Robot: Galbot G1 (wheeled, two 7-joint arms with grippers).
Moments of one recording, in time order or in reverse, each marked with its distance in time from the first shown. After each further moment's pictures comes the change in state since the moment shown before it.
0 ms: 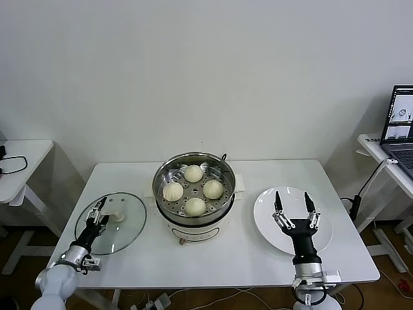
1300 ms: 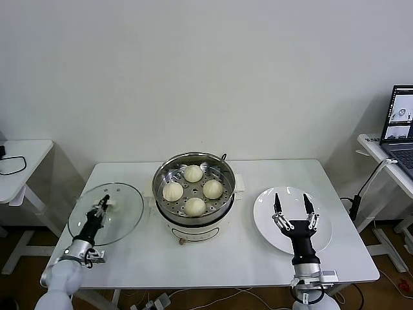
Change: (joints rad) left arm 0.001 -0.029 -0.012 -0.071 -0.049 0.062 -0.016; right arm 0.018 0.001 -0.003 -0.046 -0.013 0.022 -0.005
